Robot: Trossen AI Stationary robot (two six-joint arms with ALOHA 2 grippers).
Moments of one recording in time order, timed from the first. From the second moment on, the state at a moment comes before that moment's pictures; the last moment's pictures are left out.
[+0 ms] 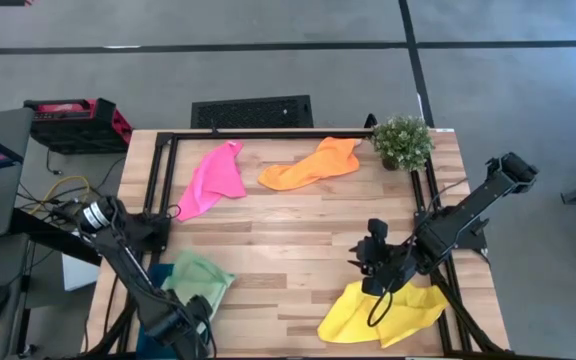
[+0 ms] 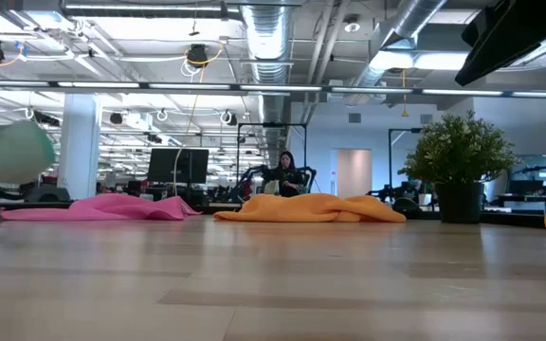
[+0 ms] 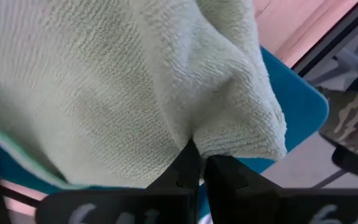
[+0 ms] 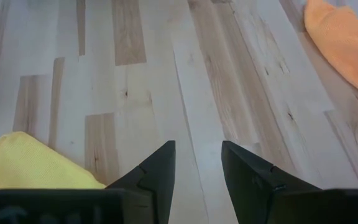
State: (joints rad) left arm -0.93 1.79 1.40 -1.13 0.23 -1.57; right arm 0.67 1.29 0.89 -0.63 0.55 0.62
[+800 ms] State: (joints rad) left arm -0.98 1.91 1.40 -0.91 0.26 -1.76; right arm 0.77 1.29 0.89 -0.63 0.54 0.60
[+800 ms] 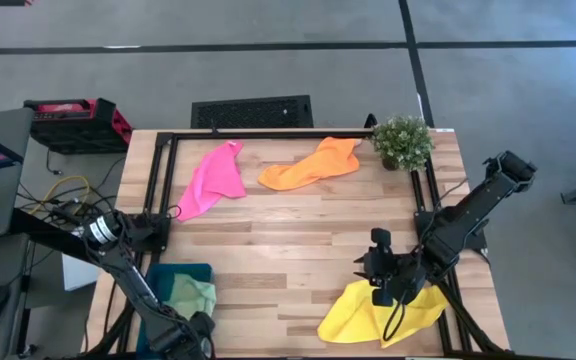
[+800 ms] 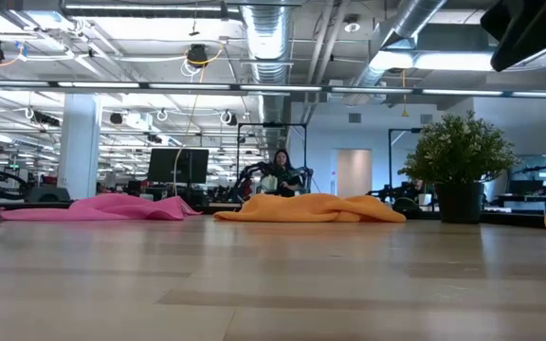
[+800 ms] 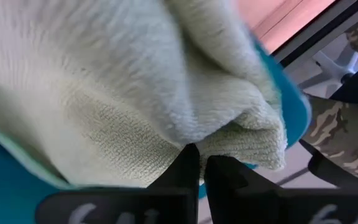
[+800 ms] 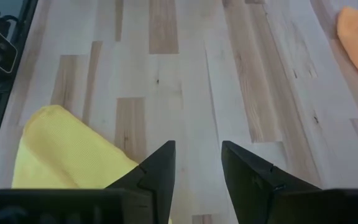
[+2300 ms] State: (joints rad) left arm -0.98 1.90 1.56 -1.20 0.13 -1.66; right arm 0.77 1.29 0.89 -0.60 0.55 0.60
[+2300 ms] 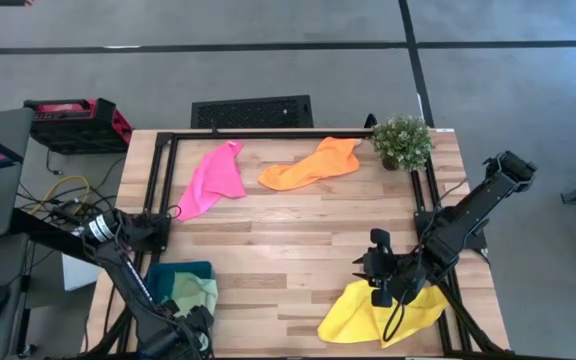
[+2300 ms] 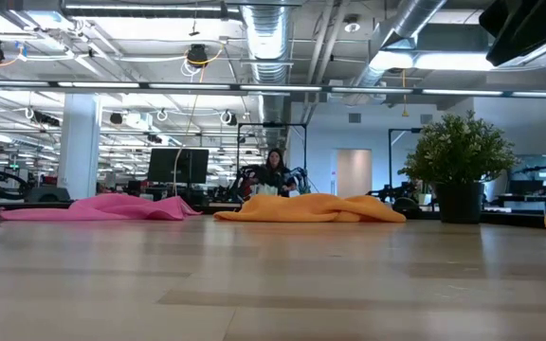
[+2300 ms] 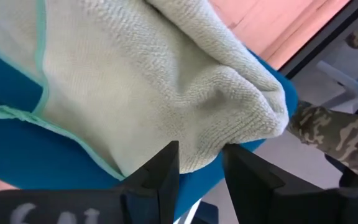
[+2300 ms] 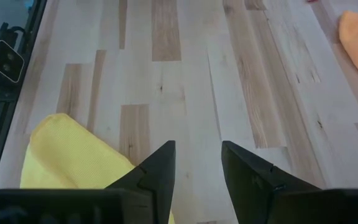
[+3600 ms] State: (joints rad) left arm -0.41 1.86 1.56 -1.57 -0.25 -0.82; right arm 0.59 1.29 0.89 -0.44 0.52 0.39
